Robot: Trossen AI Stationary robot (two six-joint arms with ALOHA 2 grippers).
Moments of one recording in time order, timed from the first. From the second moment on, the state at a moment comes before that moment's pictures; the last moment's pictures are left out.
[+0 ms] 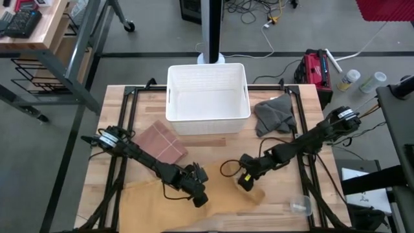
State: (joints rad) left arm -0.49 2.02 1.14 -0.23 -0.18 -0.95; right arm 0.40 1.58 0.70 -0.08 -0.08 1.17
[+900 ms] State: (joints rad) left arm -0.65 1.82 1.13 -0.55 -0.43 -1.12; right arm 0.51 1.60 0.89 -0.14 0.13 0.98
